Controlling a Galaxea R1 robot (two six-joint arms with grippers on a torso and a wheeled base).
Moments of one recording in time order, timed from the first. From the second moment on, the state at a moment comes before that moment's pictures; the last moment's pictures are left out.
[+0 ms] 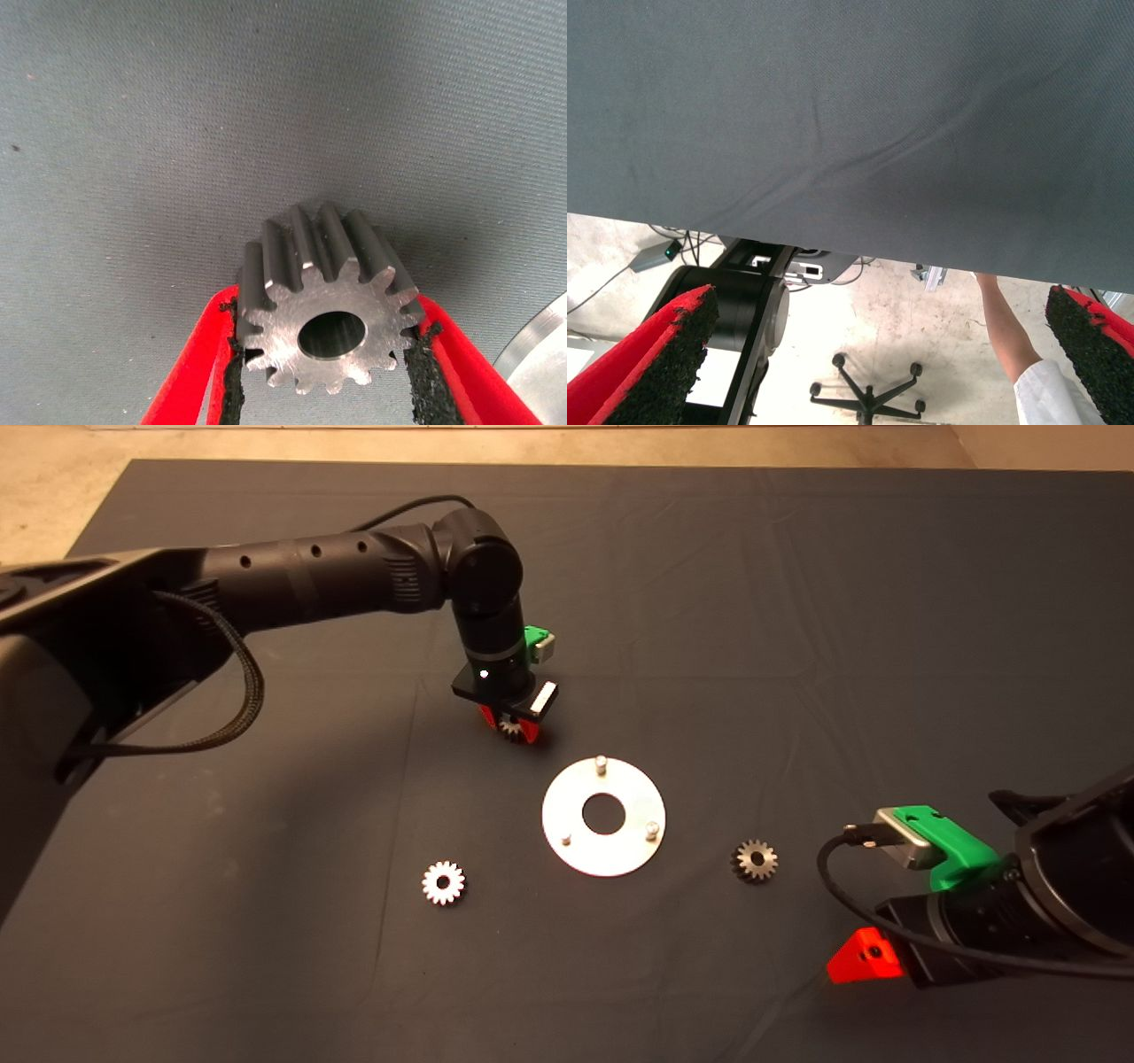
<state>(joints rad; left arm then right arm) -0.38 2.83 -1.63 0.19 1.40 -0.76 0.40 2.24 -0.38 -0.10 -1.53 1.80</state>
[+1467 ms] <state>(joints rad) -0.47 2.83 -1.45 0.14 1.45 -1.06 0.37 2.24 -0.38 -0.10 -1.53 1.80</state>
